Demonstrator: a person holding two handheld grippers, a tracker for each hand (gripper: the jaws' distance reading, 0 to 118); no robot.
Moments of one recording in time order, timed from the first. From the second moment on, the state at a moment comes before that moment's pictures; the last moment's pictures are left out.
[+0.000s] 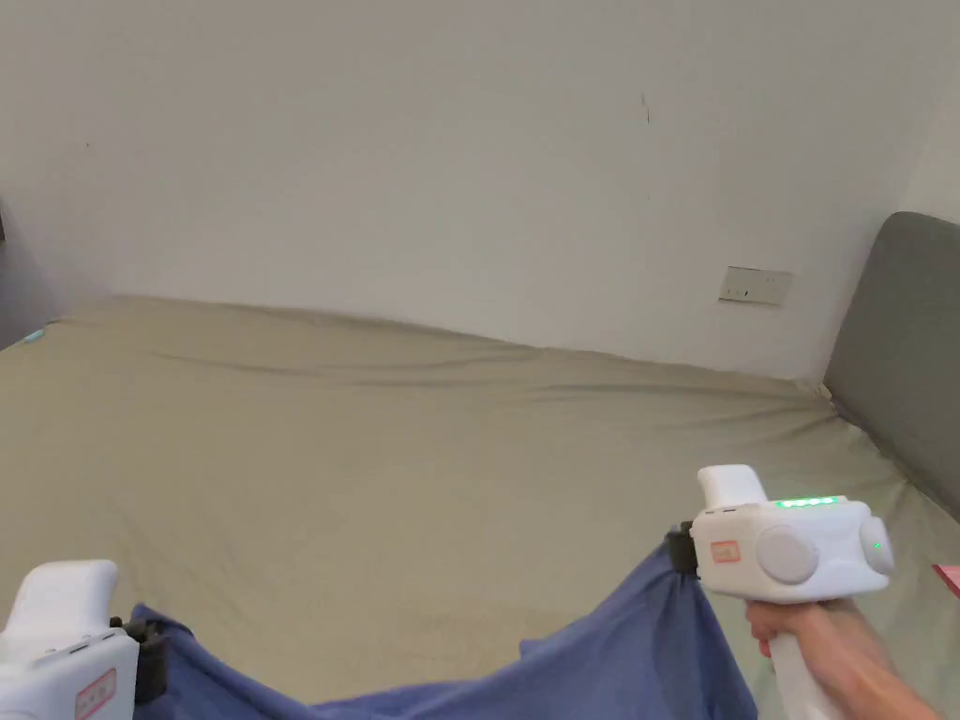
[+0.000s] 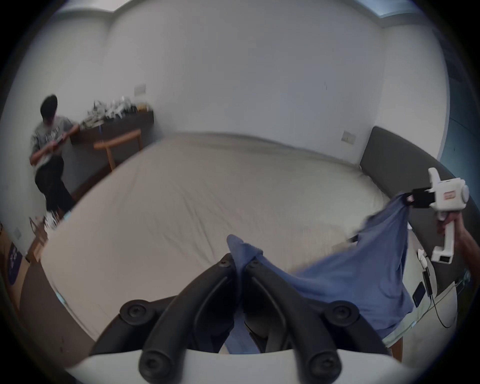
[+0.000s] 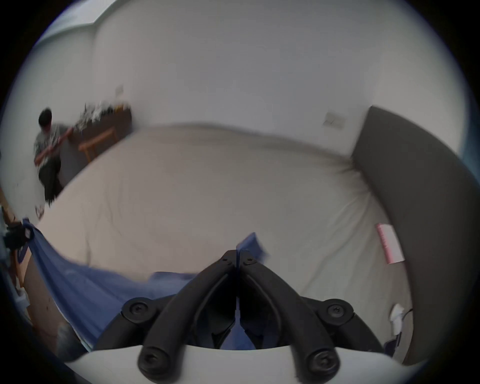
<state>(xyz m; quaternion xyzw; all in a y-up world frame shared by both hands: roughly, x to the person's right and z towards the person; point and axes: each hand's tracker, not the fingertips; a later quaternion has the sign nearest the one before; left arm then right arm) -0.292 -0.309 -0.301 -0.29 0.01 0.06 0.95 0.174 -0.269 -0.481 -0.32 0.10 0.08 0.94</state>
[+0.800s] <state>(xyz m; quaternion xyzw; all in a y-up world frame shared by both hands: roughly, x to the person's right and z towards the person) -0.315 0.053 -0.282 -0.07 0.02 0.00 1.00 0.236 0.082 -0.336 -0.06 0.03 0.08 0.99</state>
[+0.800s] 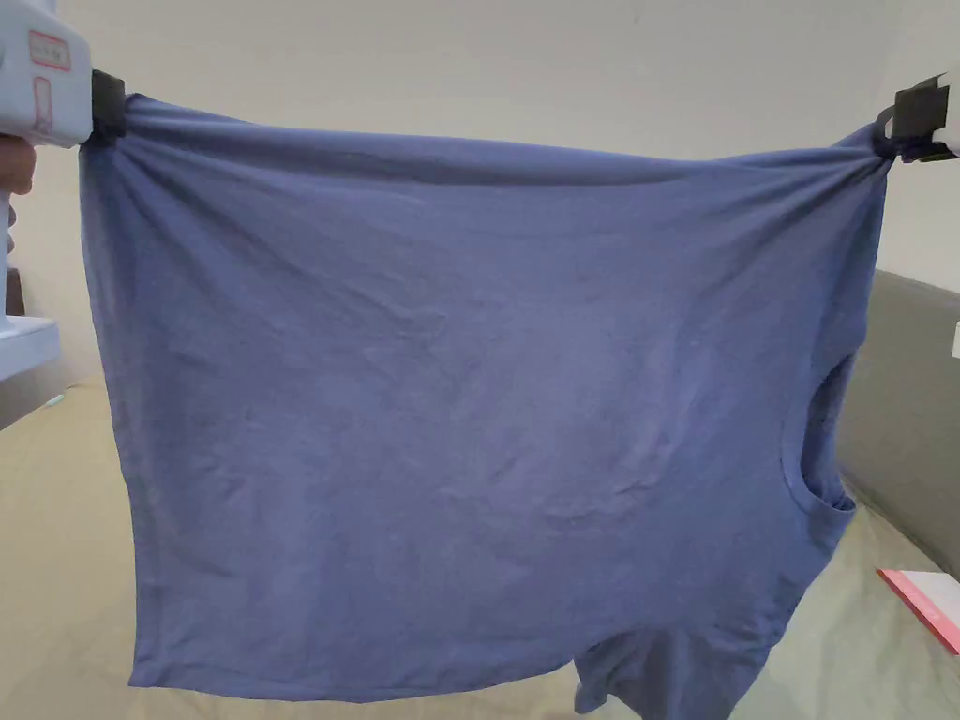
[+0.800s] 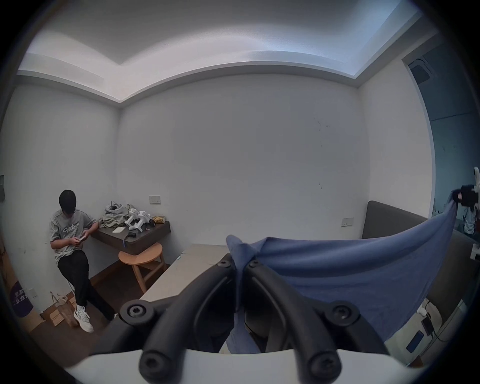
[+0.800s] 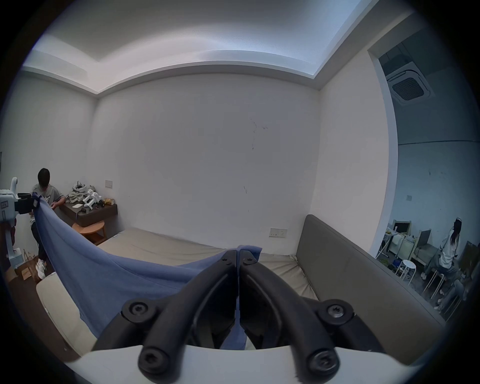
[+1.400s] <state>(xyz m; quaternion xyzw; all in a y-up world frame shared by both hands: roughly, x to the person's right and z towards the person) -0.327 0.058 -0.432 -0.06 0.04 0.03 1.00 0.210 0.098 -0.468 -0.07 -0.02 0.14 0.99</state>
